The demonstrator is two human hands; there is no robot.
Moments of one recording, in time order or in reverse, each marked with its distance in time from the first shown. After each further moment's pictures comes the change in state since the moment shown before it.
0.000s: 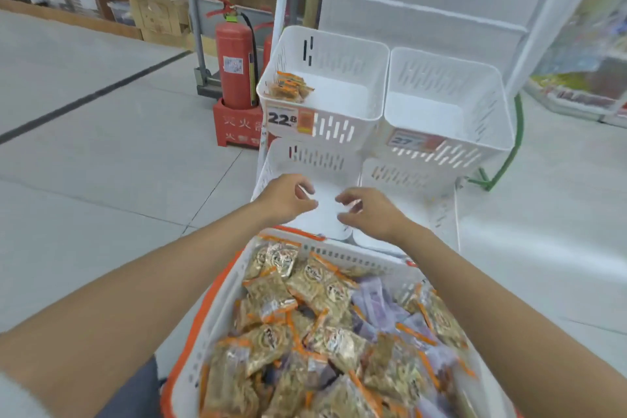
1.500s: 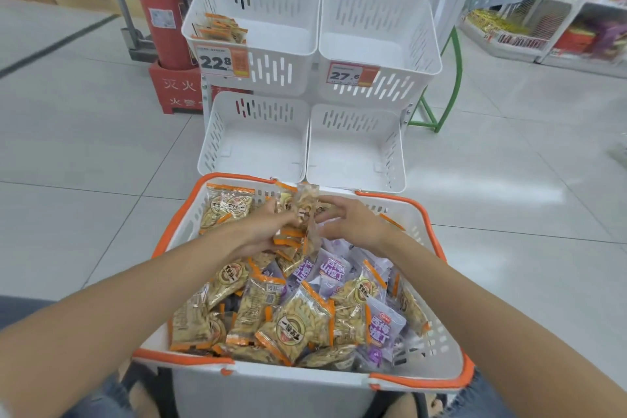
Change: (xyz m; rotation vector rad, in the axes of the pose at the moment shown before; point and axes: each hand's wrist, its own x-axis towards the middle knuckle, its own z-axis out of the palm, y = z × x) left_hand -0.089 -0.008 0.121 -0.679 -0.341 -0.452; right_hand -0.127 0.070 0.050 0.525 -0.109 0.242
